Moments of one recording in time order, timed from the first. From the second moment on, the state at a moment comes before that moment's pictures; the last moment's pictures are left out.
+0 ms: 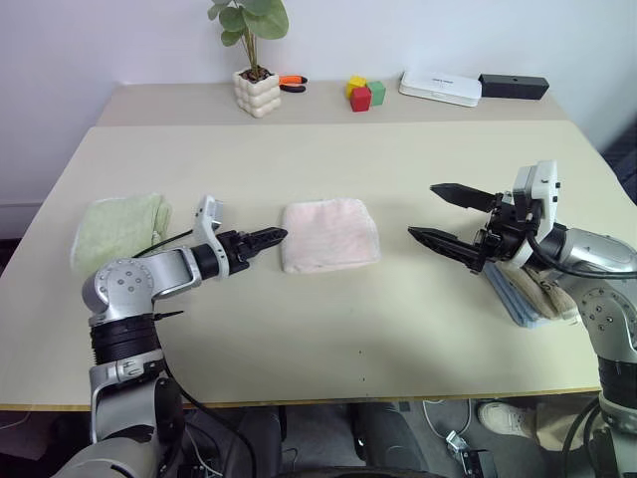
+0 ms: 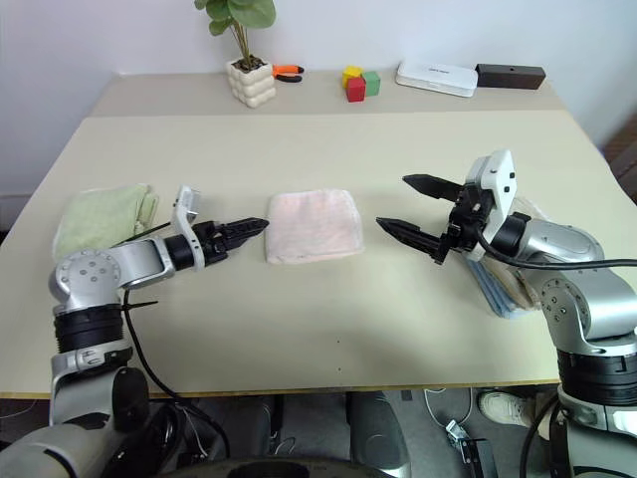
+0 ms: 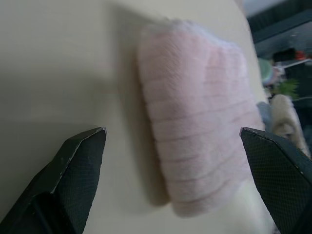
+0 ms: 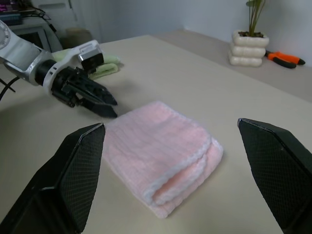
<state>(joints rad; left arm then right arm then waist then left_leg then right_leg) -0.58 0.29 0.39 0.13 -0.93 1.37 -0.28 -0.31 -0.76 -0.21 -0.27 0.69 0.50 0.91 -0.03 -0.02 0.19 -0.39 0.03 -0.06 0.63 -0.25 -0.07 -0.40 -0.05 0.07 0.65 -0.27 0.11</state>
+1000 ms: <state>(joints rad) -0.68 0.01 0.41 0.26 -0.83 1.14 -0.17 -0.25 -0.82 -0.23 -0.36 0.70 0.54 0.94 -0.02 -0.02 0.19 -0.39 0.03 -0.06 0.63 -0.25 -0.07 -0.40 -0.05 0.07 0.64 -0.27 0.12</state>
